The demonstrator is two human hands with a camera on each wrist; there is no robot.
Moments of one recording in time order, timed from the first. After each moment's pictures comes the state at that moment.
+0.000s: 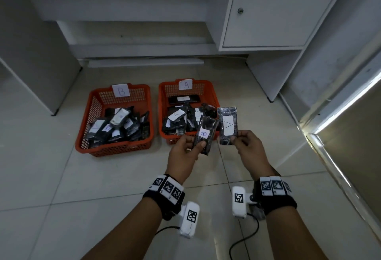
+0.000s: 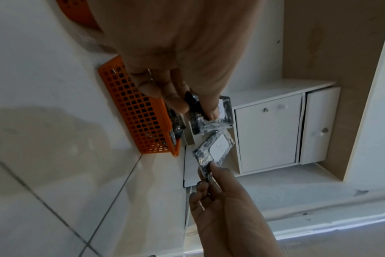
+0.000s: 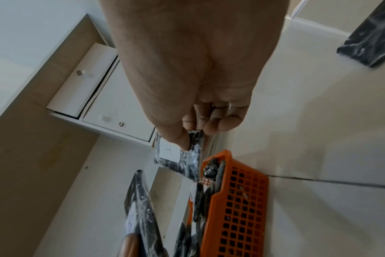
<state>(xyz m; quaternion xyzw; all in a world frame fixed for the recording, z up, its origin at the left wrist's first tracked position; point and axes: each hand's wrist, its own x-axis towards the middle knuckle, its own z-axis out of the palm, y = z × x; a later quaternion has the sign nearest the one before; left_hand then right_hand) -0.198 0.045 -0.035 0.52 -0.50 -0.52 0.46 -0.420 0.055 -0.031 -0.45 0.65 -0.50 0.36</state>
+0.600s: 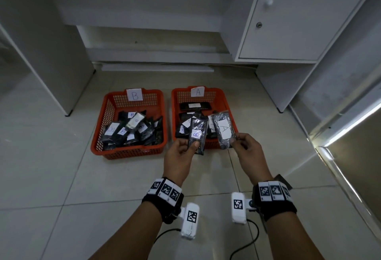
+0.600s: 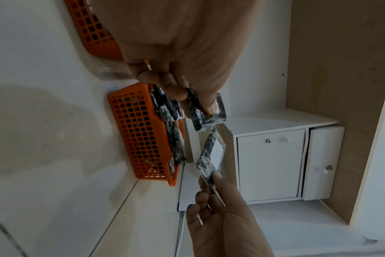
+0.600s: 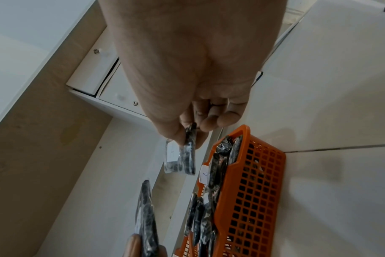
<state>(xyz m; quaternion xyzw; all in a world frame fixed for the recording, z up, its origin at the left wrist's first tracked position) -0.147 0.033 -0.033 0.55 -0.45 -0.49 0.50 -0.370 0.043 -0.012 -0.48 0.62 -0.51 0.36</state>
